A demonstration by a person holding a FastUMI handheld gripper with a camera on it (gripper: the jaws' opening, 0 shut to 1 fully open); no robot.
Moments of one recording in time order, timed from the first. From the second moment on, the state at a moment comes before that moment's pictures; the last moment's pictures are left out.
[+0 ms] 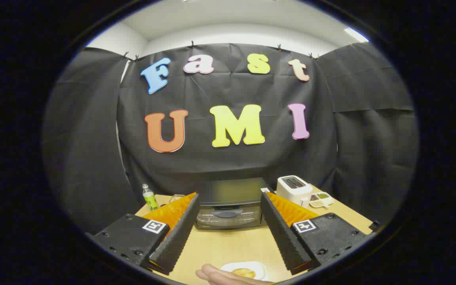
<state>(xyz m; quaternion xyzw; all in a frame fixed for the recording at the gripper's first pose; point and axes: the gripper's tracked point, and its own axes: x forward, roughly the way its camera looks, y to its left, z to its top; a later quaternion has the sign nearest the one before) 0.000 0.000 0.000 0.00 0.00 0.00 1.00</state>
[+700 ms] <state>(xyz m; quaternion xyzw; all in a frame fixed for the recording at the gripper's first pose) -0.009 -0.008 0.021 -0.02 -0.03 -0.01 1.00</state>
